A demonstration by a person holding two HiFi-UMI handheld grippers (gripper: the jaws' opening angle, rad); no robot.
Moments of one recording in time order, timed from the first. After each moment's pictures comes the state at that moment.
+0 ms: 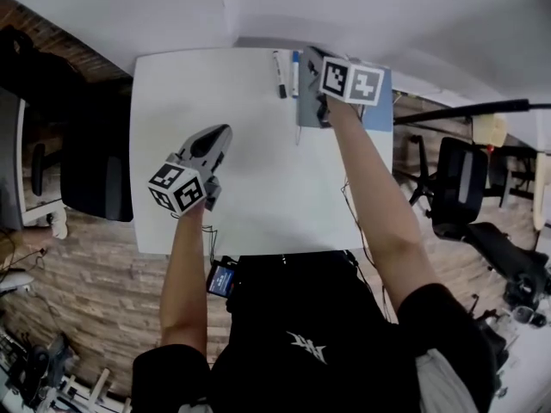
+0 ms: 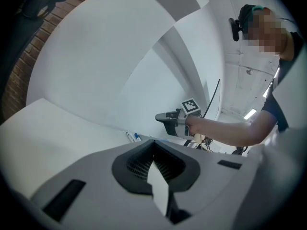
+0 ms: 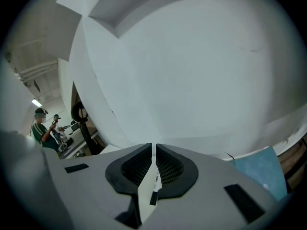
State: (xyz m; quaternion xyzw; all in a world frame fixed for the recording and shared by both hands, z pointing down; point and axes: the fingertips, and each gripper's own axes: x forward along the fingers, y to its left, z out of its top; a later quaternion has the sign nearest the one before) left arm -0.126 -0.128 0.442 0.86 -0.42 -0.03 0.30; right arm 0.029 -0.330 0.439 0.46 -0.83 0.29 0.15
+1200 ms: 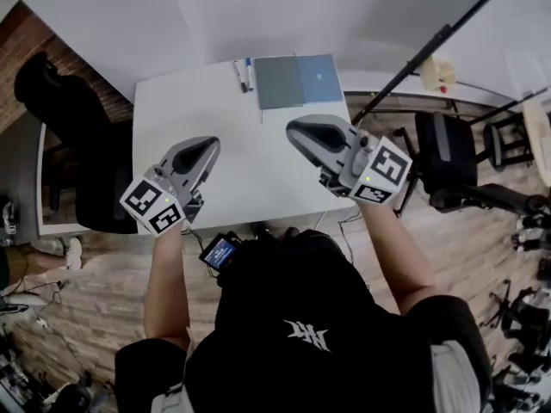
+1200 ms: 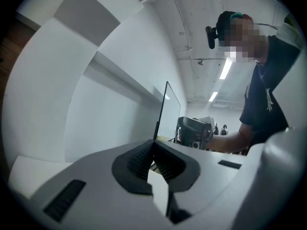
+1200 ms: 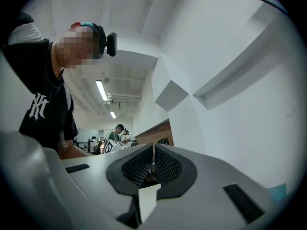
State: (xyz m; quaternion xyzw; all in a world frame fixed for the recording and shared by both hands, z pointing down) left arm -0.040 0.040 0.250 0.95 -0.30 -0.02 0.11; right arm 0.080 0.045 0.198 0.16 -0.98 0.05 -0.09
